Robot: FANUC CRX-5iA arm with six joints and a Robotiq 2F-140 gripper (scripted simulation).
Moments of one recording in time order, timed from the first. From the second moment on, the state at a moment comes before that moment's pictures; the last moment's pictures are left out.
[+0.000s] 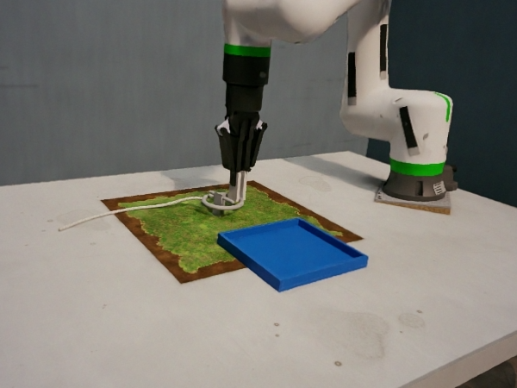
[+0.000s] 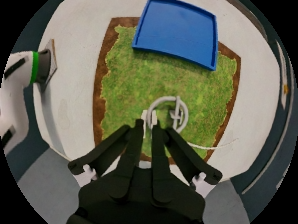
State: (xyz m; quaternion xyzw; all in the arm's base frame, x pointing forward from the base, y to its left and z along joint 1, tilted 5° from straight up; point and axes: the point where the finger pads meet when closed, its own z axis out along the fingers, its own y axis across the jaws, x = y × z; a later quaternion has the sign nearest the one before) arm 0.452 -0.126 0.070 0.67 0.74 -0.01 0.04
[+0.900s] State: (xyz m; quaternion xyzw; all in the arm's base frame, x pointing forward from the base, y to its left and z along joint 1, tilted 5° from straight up) arm 0.455 -0.121 0.075 0.66 0.74 -0.06 0.10
